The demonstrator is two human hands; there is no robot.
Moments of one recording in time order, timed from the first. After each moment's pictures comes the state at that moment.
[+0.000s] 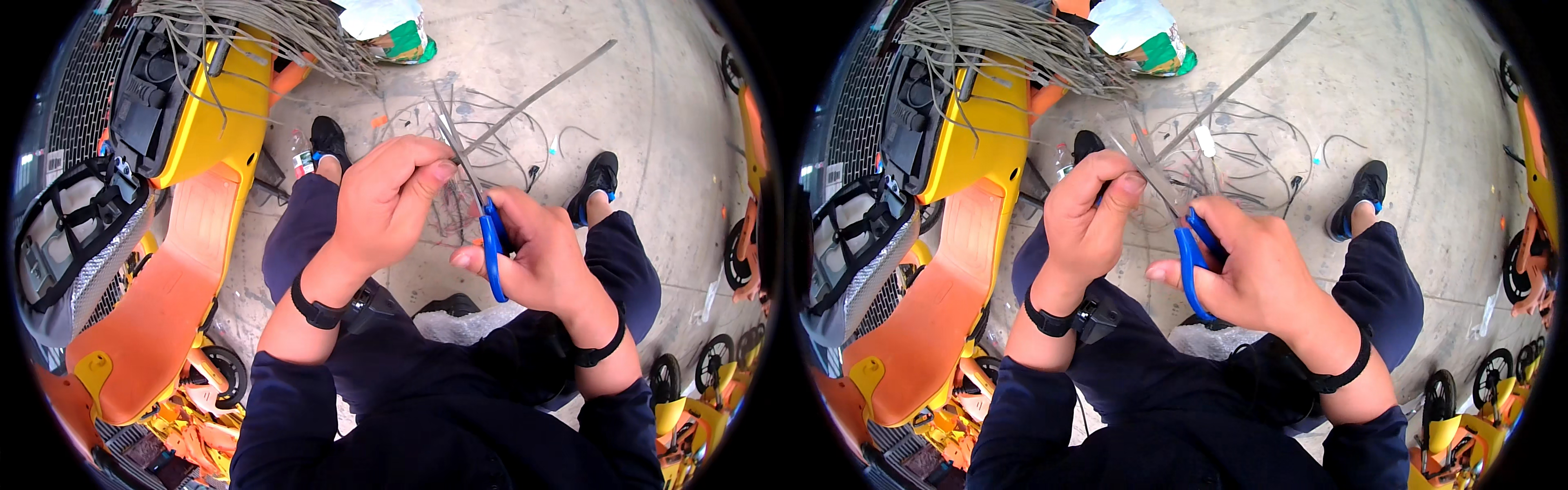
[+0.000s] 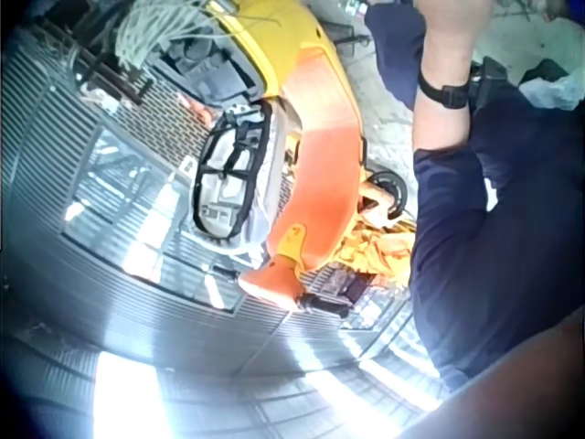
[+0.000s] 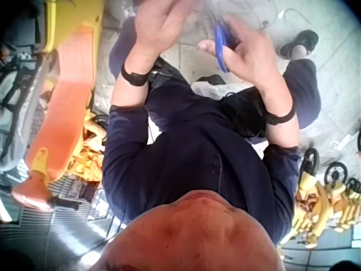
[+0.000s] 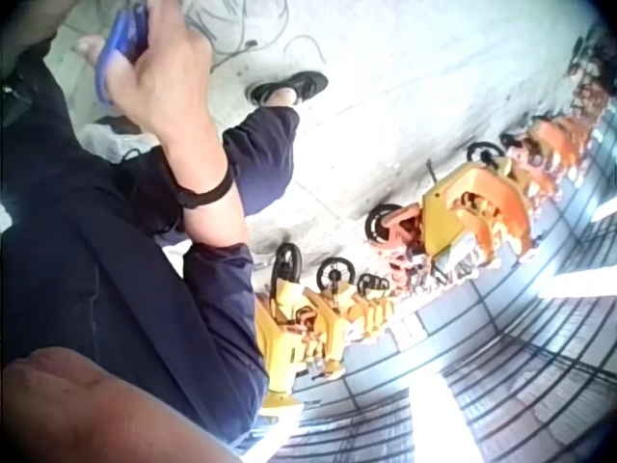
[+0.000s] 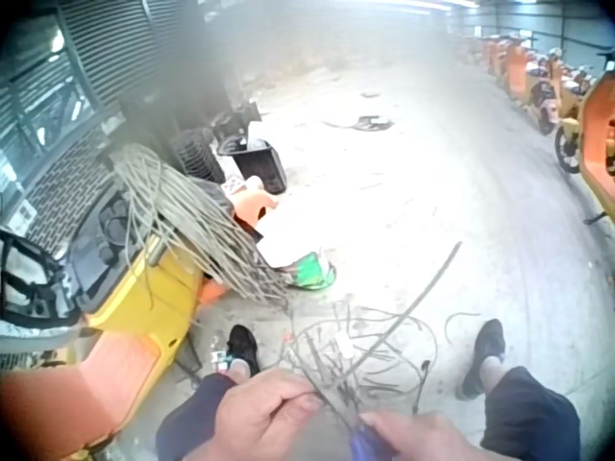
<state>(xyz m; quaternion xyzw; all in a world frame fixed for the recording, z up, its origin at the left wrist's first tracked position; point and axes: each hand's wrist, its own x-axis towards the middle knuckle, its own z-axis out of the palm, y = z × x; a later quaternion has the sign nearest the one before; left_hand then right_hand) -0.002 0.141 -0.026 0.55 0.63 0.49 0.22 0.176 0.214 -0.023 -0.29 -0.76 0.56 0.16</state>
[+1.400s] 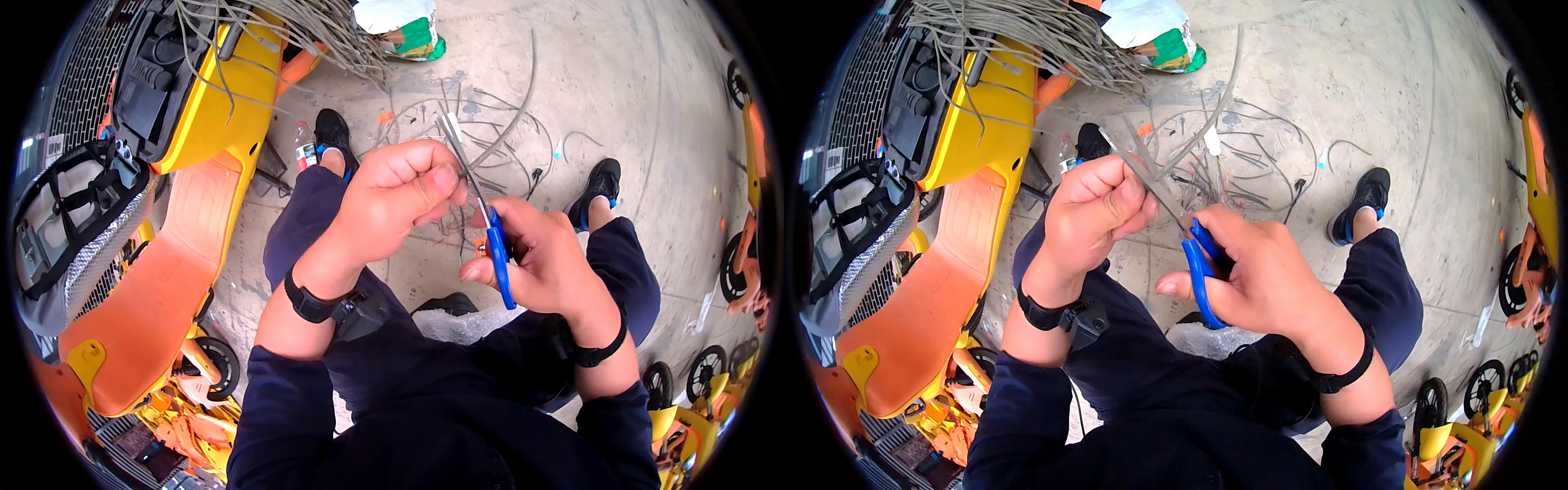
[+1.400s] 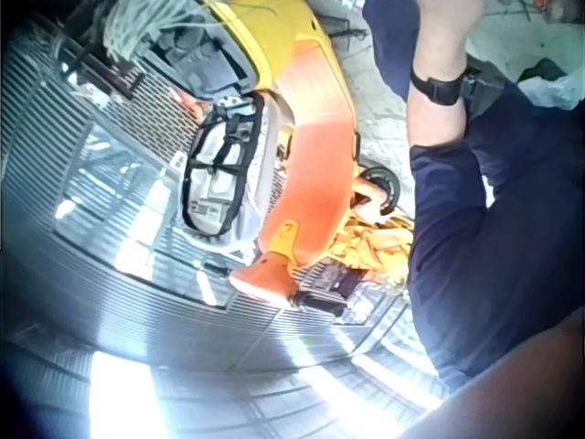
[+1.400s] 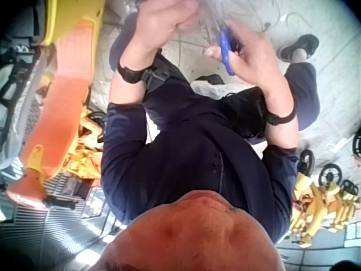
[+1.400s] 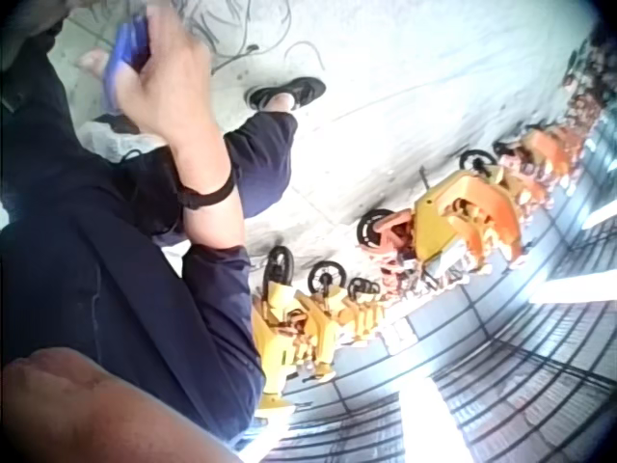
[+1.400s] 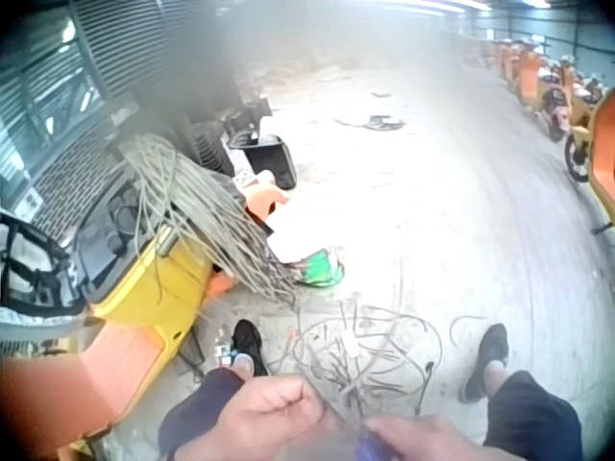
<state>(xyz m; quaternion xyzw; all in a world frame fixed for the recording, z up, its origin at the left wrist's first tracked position) -0.019 0.134 -0.024 0.34 0.44 0.56 0.61 0.176 0.215 -0.026 -0.25 -0.76 0.59 0.10</state>
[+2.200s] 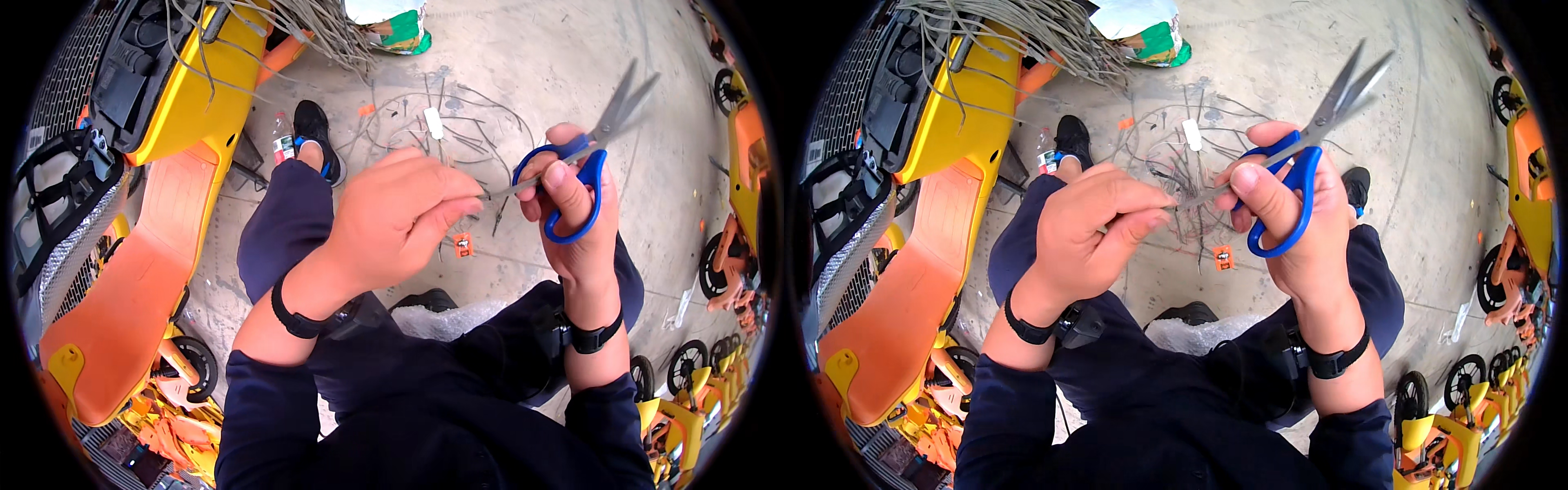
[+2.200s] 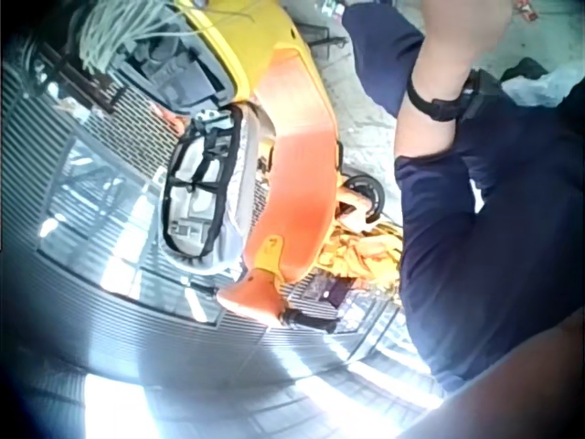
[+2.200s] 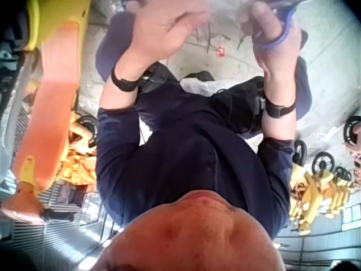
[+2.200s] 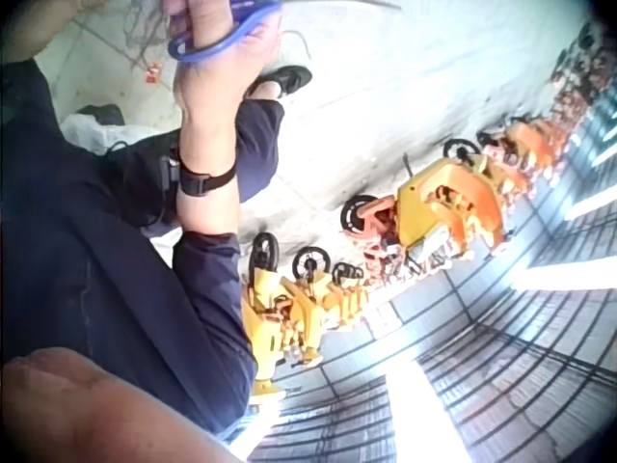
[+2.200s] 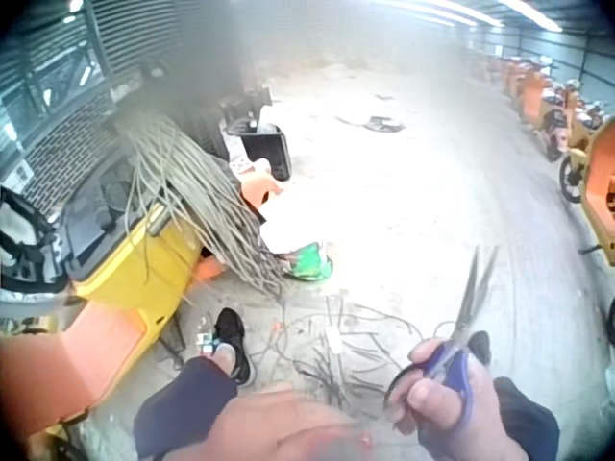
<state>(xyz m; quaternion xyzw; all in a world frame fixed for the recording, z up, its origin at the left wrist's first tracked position) -0.004 0.129 -0.021 0.65 0.58 0.47 0.19 0.170 0.235 -0.027 -0.30 -0.46 0.76 0.34</state>
